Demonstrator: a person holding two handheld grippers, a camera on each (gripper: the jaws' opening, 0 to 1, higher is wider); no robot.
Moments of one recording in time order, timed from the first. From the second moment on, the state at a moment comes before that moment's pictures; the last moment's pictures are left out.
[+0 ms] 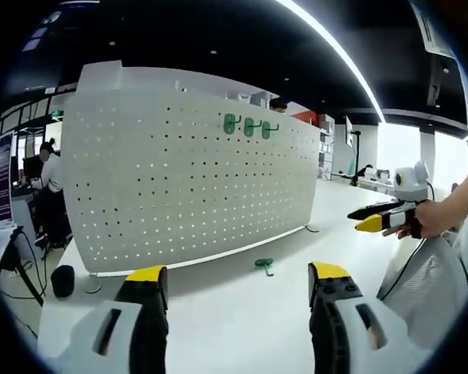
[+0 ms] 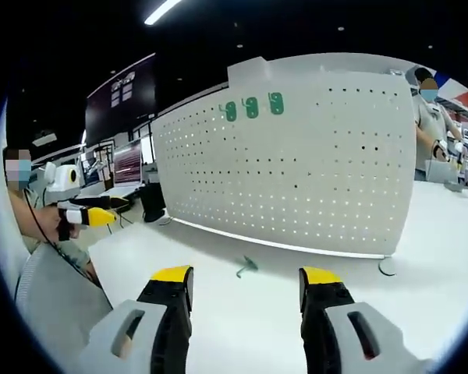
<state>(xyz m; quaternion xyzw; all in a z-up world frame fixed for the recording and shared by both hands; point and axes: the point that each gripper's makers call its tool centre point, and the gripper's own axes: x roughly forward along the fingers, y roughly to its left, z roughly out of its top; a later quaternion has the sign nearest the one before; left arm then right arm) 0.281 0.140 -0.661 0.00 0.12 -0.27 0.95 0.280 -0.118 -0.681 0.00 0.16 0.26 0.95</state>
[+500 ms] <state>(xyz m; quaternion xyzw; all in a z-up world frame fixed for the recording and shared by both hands) 0.279 0.134 -0.660 0.01 0.12 -0.28 0.95 0.280 -0.119 -0.683 0.01 0.16 0.26 0.95</state>
